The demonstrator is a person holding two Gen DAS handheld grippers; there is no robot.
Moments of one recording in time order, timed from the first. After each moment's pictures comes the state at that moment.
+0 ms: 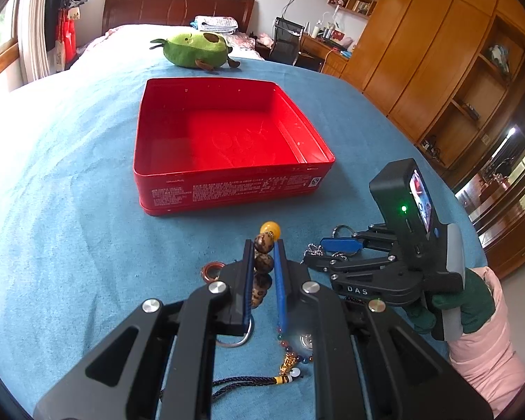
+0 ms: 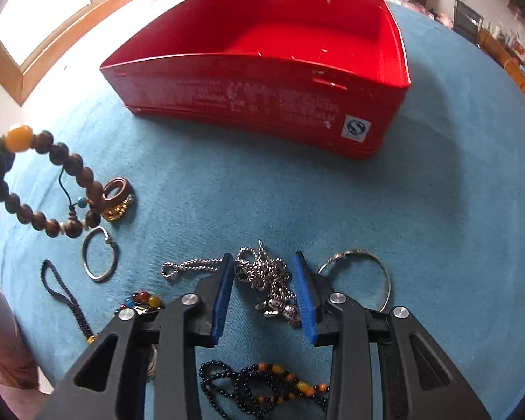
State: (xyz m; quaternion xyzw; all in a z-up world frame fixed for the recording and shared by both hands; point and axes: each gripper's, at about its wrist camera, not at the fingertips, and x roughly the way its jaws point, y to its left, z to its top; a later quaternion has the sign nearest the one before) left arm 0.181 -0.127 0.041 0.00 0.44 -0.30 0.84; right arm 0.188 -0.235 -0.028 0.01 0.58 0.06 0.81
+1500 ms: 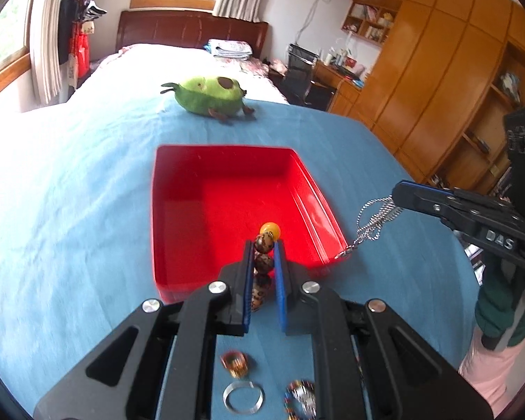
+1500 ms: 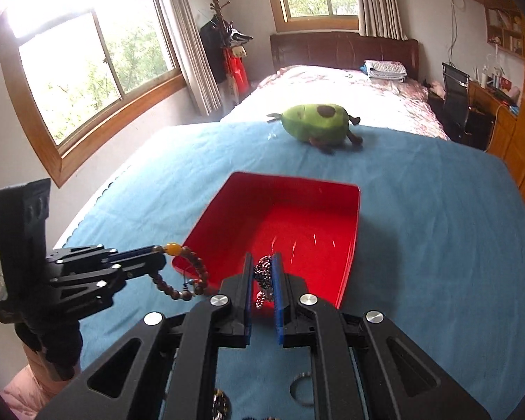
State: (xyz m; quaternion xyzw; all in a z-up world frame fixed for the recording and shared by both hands) left arm 0.264 -0.141 0.100 -0.03 0.41 -0.28 0.87; right arm 0.222 -0.257 0.168 0.06 0.39 0.09 0.91
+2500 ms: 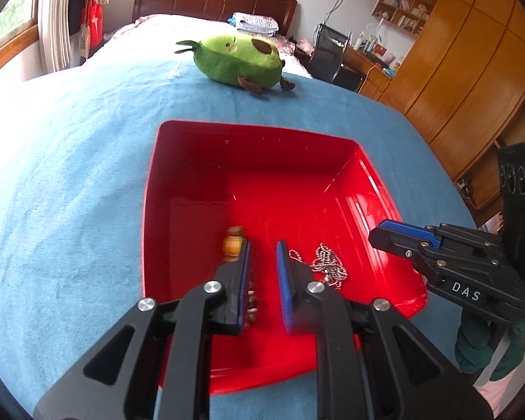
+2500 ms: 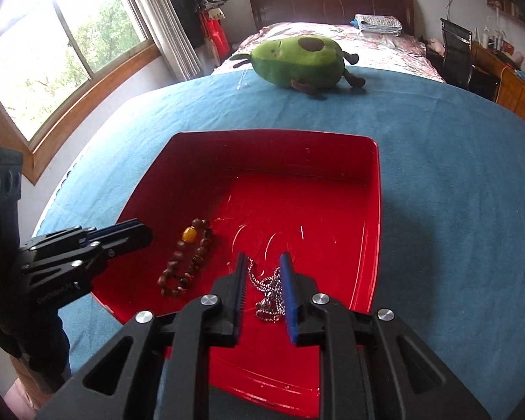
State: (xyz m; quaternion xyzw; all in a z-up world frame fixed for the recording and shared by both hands) left arm 0.367 -0.165 0.029 -0.04 0.46 -0.24 0.86; right arm 0.315 -0.279 0.051 0.09 0.46 0.08 0.88
